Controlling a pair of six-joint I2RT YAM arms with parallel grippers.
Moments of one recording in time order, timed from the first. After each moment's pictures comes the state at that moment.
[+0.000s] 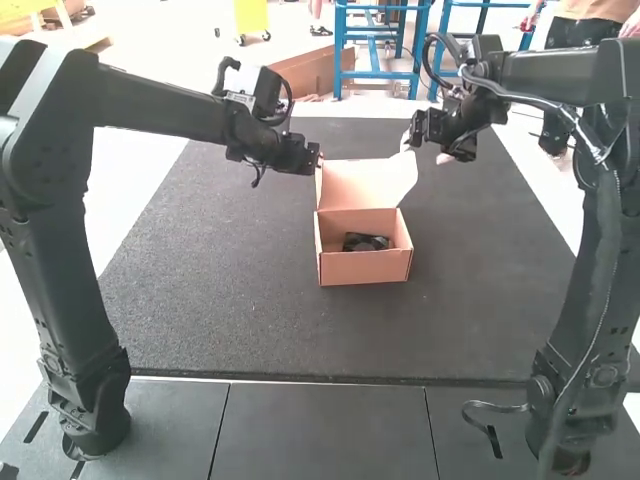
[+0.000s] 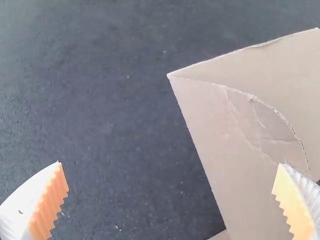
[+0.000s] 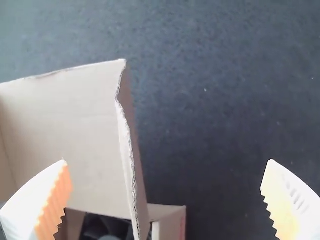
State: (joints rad) left arm -0.40 1.75 1.28 -0.18 -0.01 -0.12; right arm 0.19 1.87 1.58 -0.63 -0.28 0.17
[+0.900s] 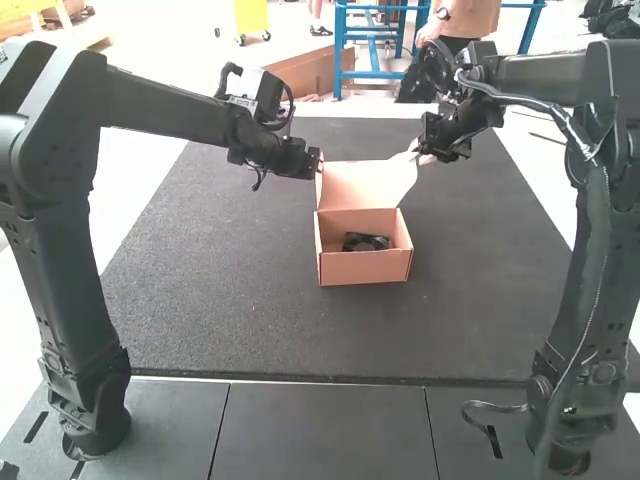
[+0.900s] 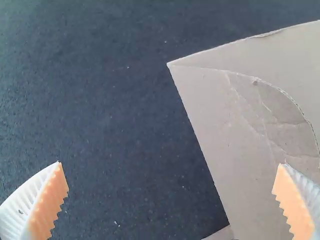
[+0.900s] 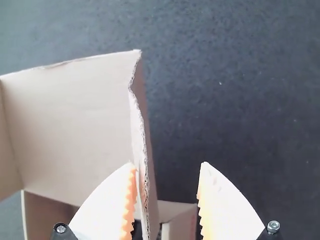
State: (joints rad) left arm -0.40 1.77 1.28 -0.19 -0.01 -0.12; right arm 0.19 1.91 1.60 -0.65 -0.33 0.16
